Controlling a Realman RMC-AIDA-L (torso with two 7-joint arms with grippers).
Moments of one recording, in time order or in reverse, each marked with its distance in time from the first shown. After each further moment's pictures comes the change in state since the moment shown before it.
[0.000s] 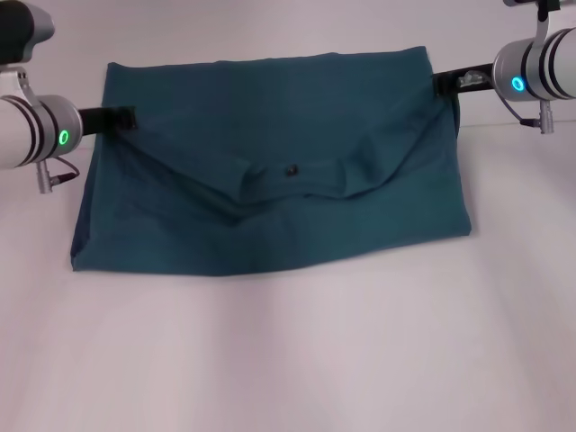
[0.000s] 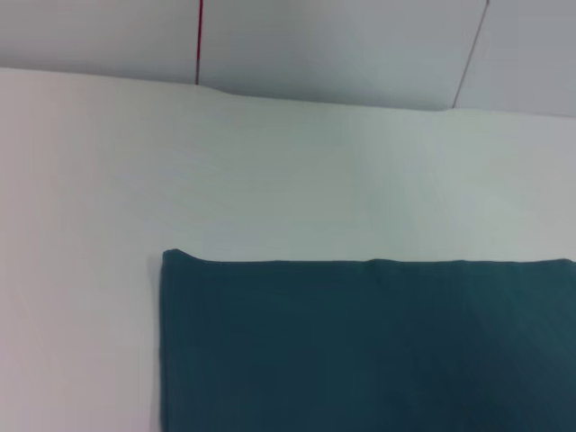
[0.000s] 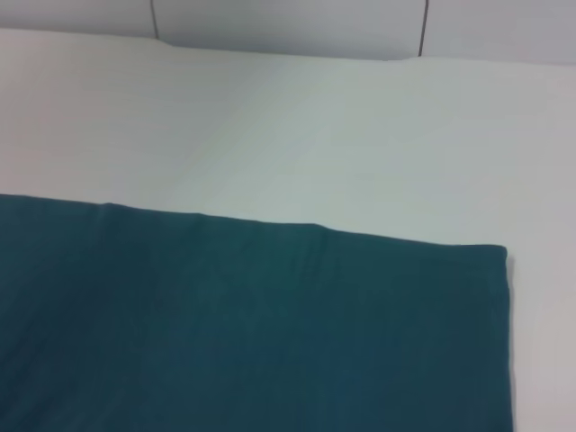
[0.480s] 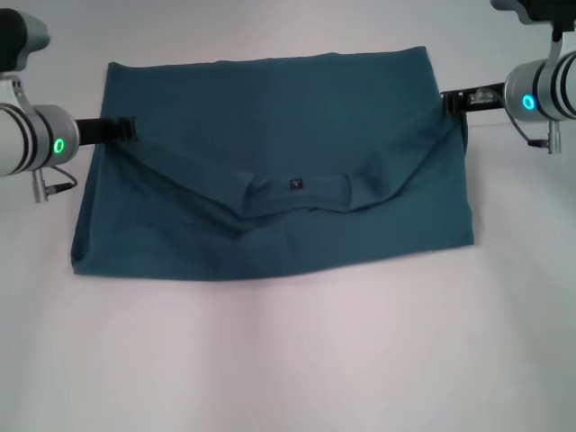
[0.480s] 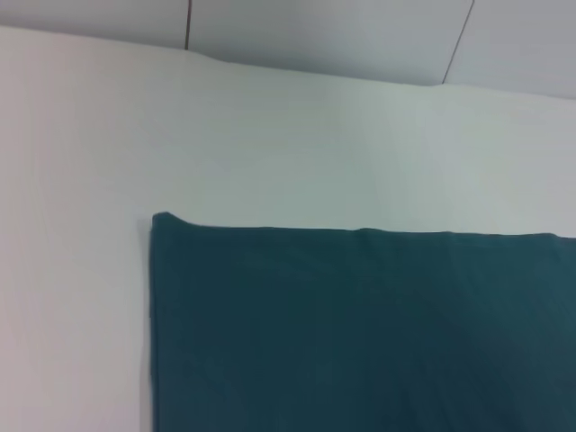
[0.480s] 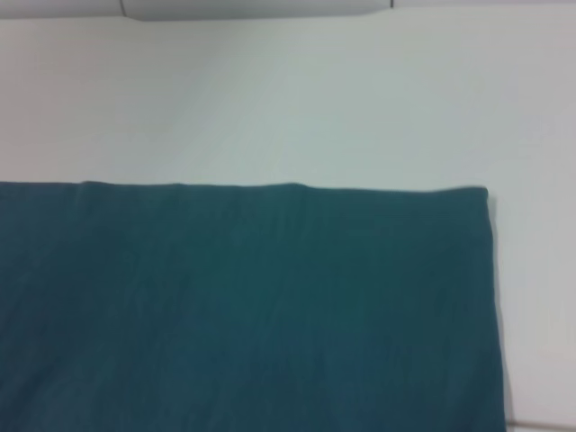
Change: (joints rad) left arm 0.026 0.003 -0.008 0.032 -0.001 0.078 -0.004; right arm -0.035 0.005 0.025 -0.004 0.003 -0.025 0.034
